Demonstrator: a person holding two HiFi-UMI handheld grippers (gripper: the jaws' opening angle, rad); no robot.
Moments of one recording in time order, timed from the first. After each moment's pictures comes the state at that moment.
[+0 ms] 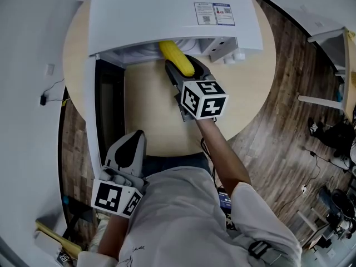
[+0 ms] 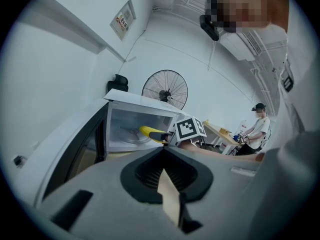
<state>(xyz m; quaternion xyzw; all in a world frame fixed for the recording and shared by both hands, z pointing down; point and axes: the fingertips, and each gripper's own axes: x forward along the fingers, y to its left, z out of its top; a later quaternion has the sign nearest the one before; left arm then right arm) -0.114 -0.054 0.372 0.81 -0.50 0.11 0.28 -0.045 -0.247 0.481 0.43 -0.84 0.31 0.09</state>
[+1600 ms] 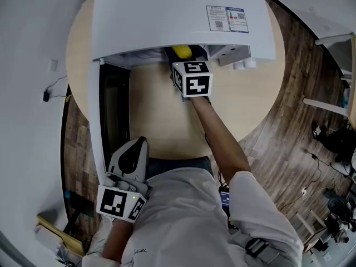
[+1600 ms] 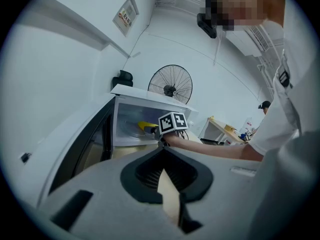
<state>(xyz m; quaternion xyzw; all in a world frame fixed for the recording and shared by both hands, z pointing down) -0.126 -0.056 0.387 0.79 -0.51 0.13 0.30 -0.076 -0.318 0.525 0.46 -0.84 0.23 0.17</state>
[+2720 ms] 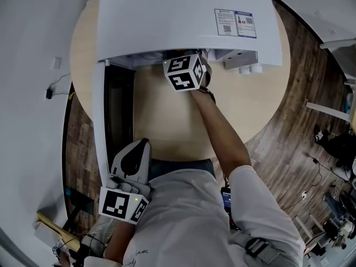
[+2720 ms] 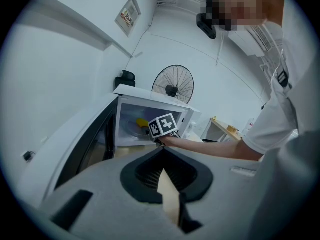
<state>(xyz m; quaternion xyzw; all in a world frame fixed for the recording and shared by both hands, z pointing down) -0.131 -0.059 0.388 0.78 -0.53 0.13 0.30 -0.101 -0.350 0.535 0.45 -0.84 0.06 0.28</state>
